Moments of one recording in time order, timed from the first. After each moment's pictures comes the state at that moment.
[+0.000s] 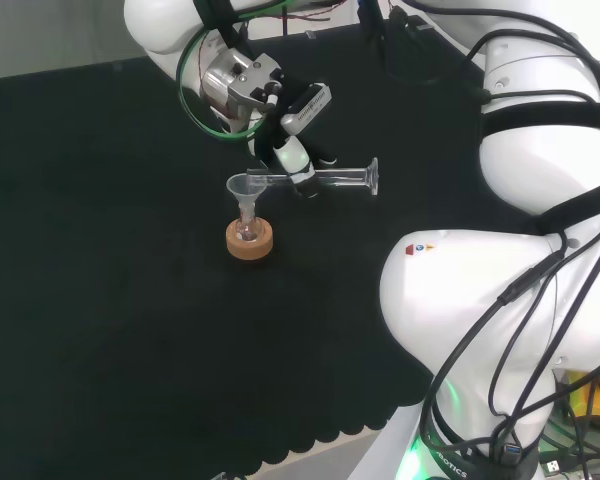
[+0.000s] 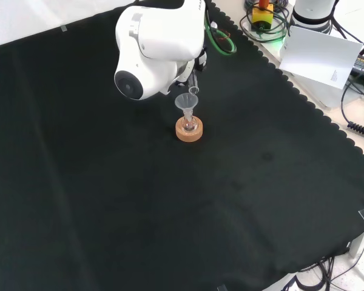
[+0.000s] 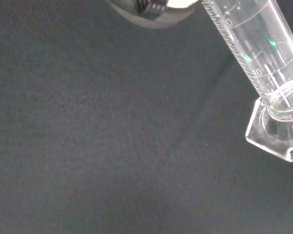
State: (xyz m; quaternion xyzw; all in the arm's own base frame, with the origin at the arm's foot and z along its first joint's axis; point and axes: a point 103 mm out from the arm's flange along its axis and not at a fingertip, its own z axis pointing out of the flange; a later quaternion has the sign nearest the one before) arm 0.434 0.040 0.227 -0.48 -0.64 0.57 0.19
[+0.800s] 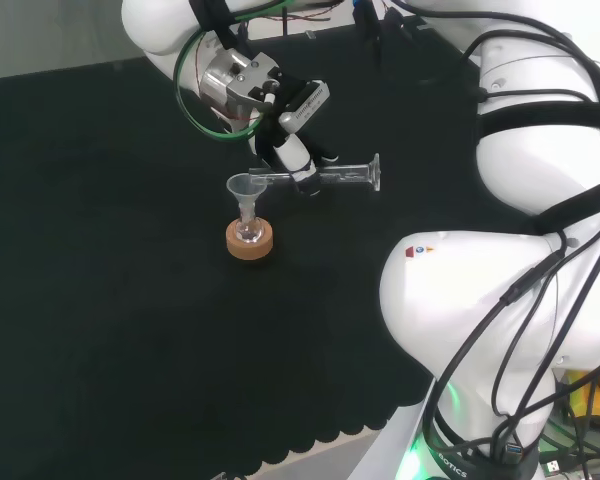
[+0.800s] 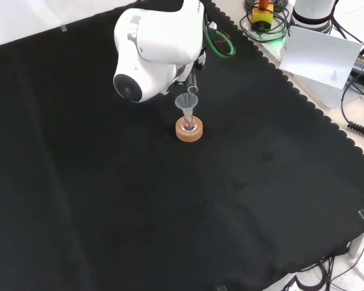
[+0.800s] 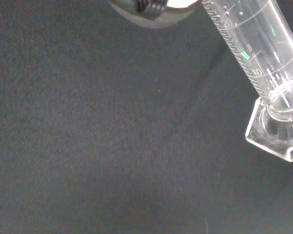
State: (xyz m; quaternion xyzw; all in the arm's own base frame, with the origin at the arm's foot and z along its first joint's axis) arm 0.436 0.040 0.230 -0.49 -0.62 0.58 0.19
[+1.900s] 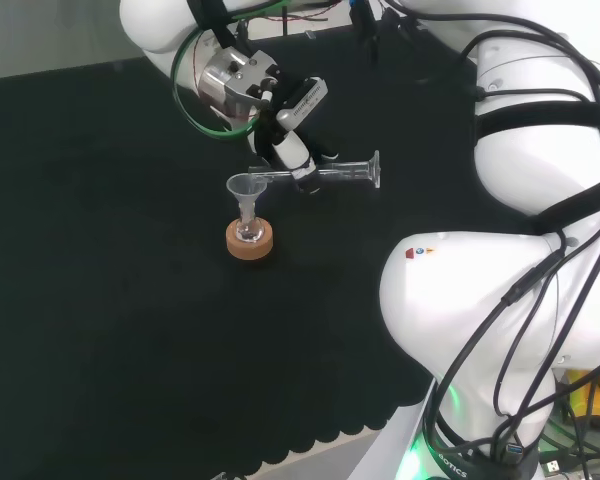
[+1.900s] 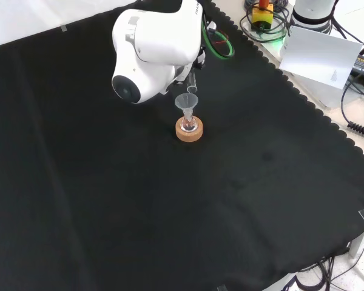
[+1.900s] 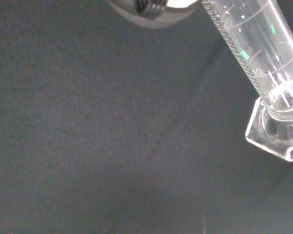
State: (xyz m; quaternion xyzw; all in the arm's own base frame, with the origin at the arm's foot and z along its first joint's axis) arm 0.437 0.041 0.233 -0.49 -0.62 0.59 0.19
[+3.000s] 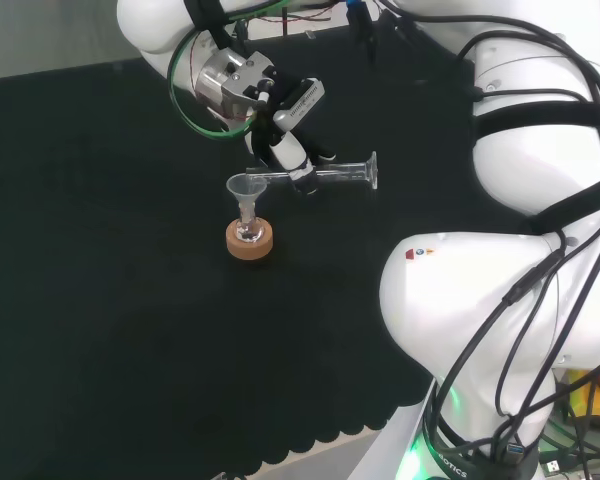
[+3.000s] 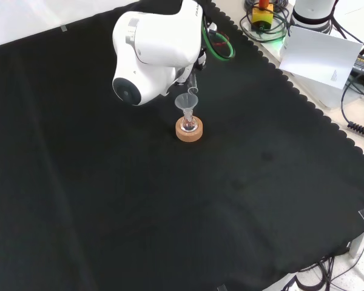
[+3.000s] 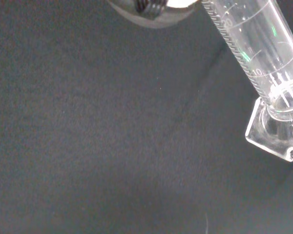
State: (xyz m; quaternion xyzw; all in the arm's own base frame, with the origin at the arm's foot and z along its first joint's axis) arm 0.438 0.045 0.232 -0.49 -0.62 0.59 0.19
